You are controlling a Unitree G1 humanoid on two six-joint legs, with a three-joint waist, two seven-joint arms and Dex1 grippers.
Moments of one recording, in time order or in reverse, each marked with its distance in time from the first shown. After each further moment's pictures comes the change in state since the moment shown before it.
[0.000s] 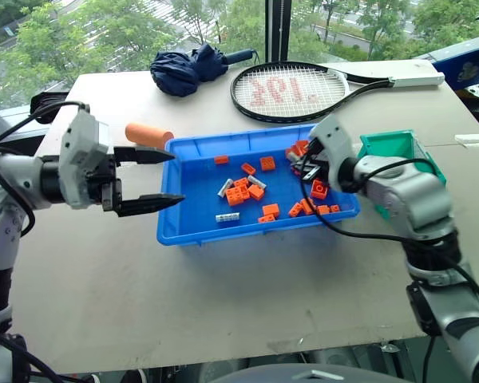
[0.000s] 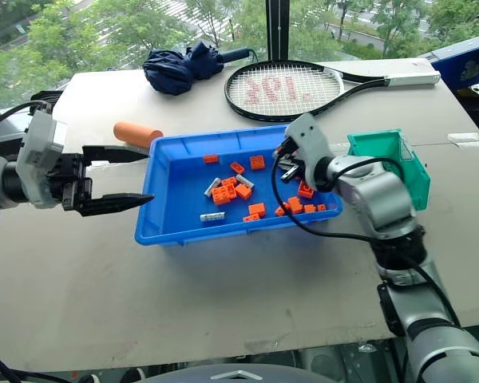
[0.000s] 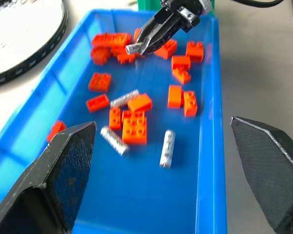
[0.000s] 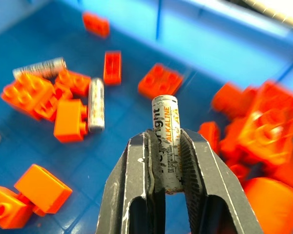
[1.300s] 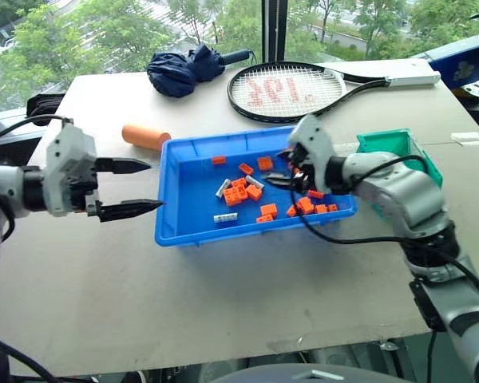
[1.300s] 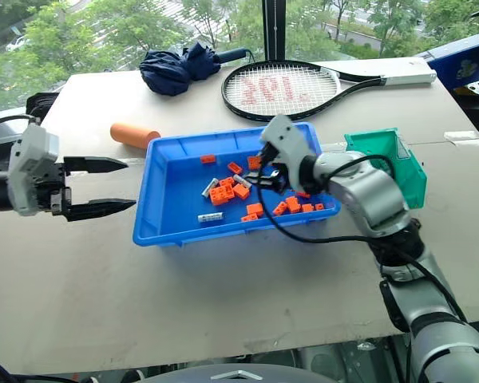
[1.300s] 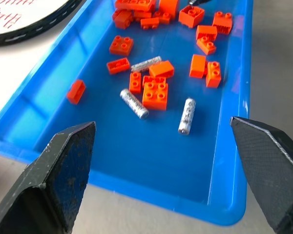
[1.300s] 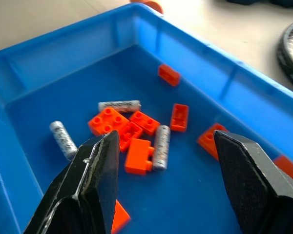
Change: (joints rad) left arm 0.146 0.073 0.052 0.145 0.129 -0.118 -0.061; right arm -0.058 0.085 0.211 0.144 0.080 -0.213 0.121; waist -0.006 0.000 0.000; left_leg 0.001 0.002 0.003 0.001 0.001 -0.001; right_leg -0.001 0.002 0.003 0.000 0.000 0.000
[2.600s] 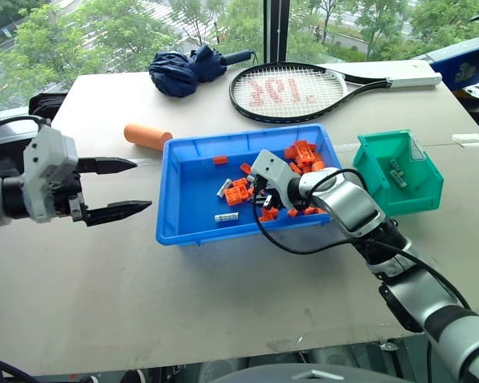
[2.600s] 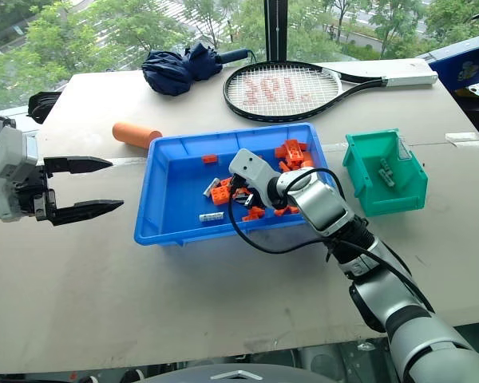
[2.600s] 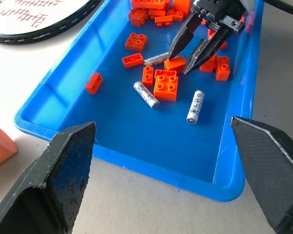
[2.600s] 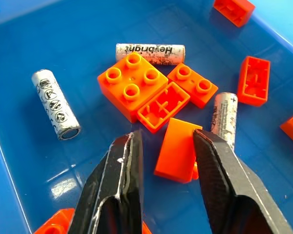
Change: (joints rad) left arm 0.048 -0.016 0.092 -0.047 -0.002 -0.004 0.016; right arm -0.033 0.139 0.162 0.289 -0.252 -0.080 0.039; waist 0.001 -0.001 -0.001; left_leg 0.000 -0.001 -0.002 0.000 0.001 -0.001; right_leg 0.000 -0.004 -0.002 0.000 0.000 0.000
